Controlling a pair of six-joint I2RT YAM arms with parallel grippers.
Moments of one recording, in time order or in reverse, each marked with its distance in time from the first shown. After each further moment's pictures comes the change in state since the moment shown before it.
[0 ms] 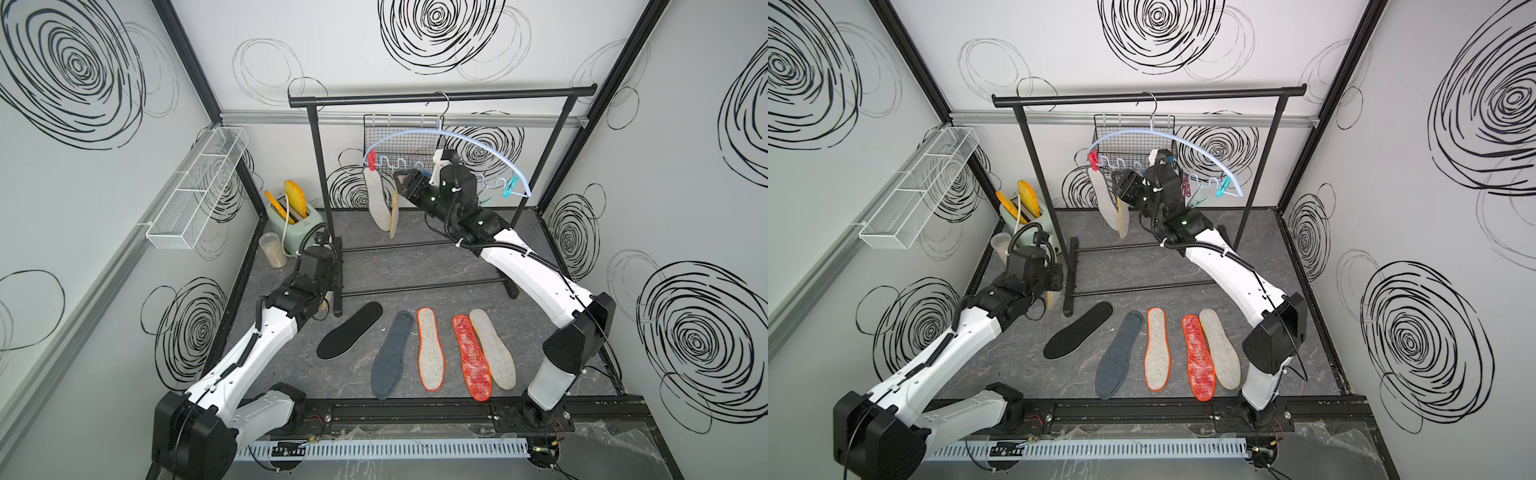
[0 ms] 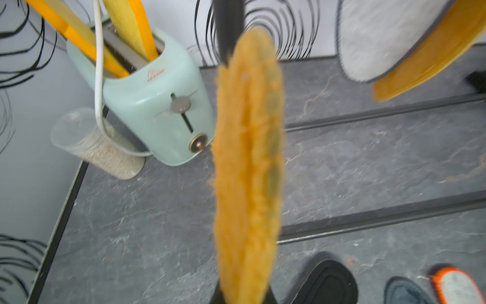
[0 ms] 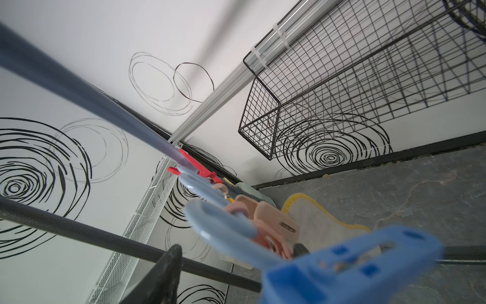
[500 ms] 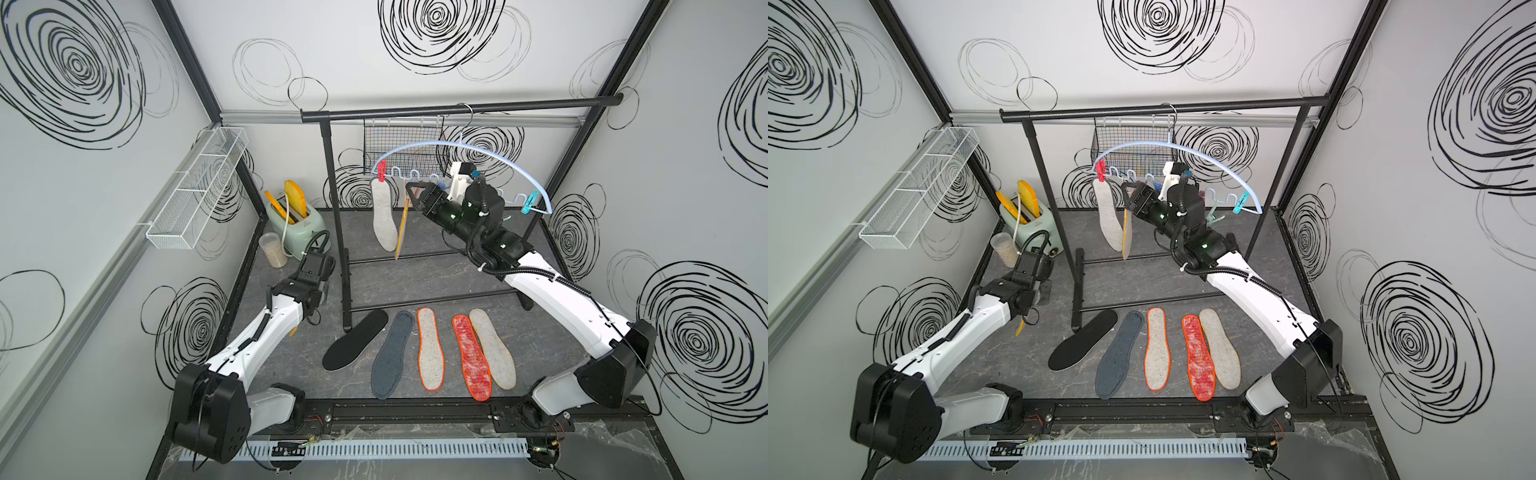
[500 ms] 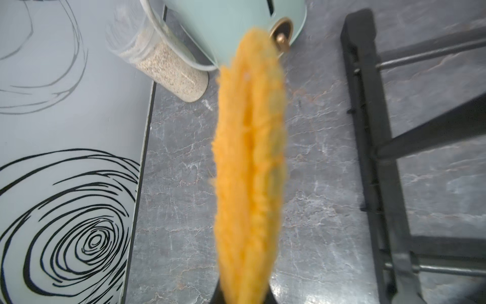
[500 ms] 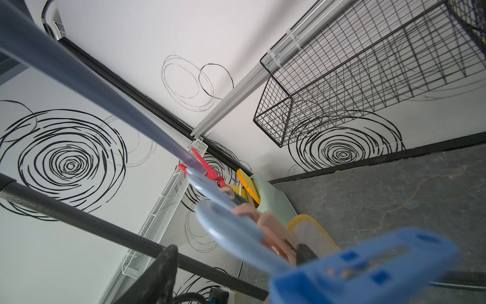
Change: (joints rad) left arm 0.078 0.150 -0.014 -0.175 -0.209 0.049; right arm -0.006 -0.216 -0.283 0.143 -0.071 0.005
